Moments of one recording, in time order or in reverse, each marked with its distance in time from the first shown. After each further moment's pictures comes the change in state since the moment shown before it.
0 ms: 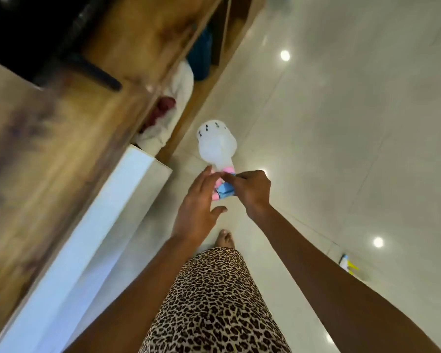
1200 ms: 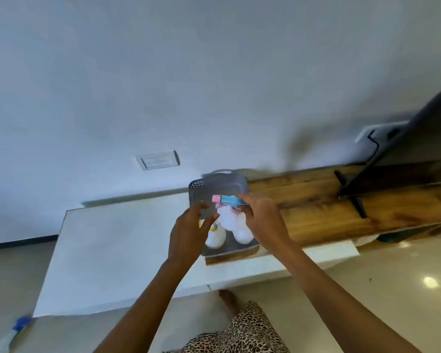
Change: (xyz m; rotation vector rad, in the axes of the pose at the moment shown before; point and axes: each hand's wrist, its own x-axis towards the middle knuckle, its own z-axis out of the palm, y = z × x) left_hand -0.527 -0.110 -0.334 -0.282 1.030 -0.597; right_hand -0.568 -0.171 0.190 -0.539 -0.591 -1.453
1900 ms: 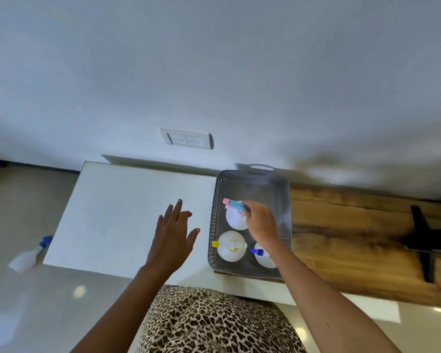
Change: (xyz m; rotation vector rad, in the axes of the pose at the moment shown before) left_hand 0.106 -0.111 0.008 0.344 -0.154 -0.280; right_hand 0.160 0.098 0.168 -0.064 -0.438 0.135
